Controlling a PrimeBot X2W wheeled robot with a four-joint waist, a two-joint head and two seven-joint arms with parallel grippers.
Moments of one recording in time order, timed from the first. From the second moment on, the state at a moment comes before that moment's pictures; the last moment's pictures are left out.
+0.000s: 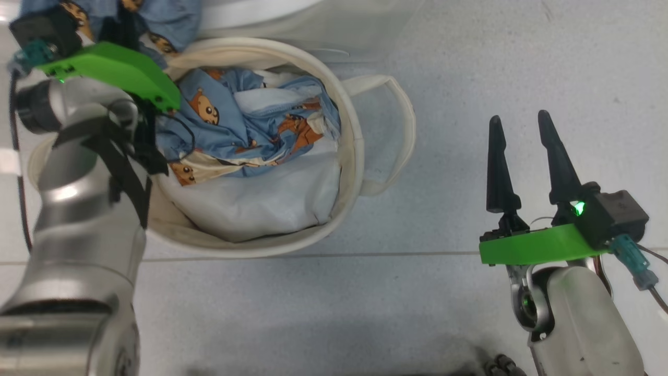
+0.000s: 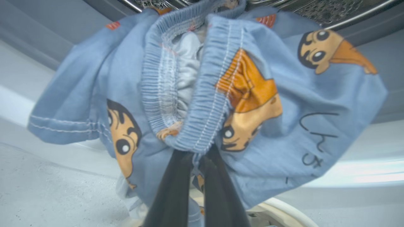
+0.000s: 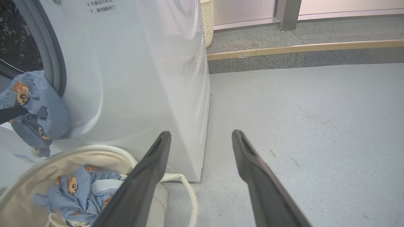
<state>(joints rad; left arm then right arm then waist) -1.22 0.06 0.04 1.22 -0.27 -0.08 -0.25 -0.32 -0.05 0.13 0.05 0.16 0.13 -0.26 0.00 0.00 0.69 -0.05</state>
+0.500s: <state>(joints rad) -1.09 0.03 0.10 0.86 -0.25 -0.10 -0.25 -0.31 -0.05 0.16 0.06 0.16 0.13 -0.26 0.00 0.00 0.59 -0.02</state>
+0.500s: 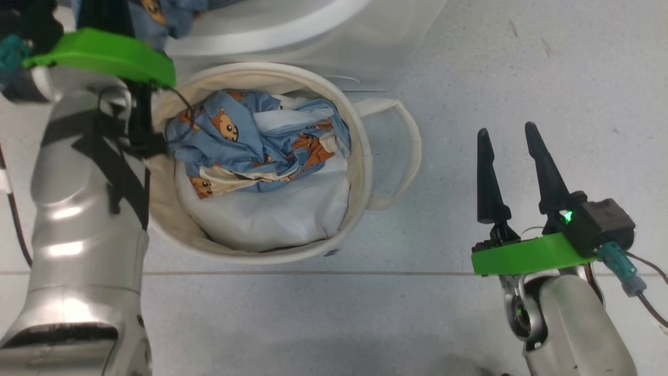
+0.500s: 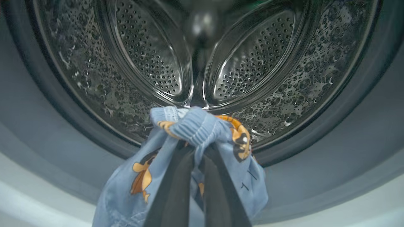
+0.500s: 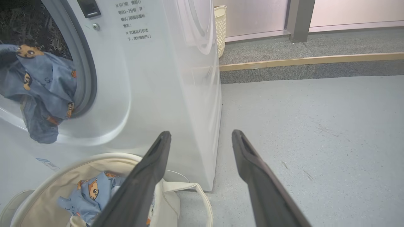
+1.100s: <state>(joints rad) -1.48 0.11 0.19 0.61 -0.08 -0.04 -0.26 -0.34 -0.05 0.18 0.02 0.21 0.13 -0.26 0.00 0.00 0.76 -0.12</state>
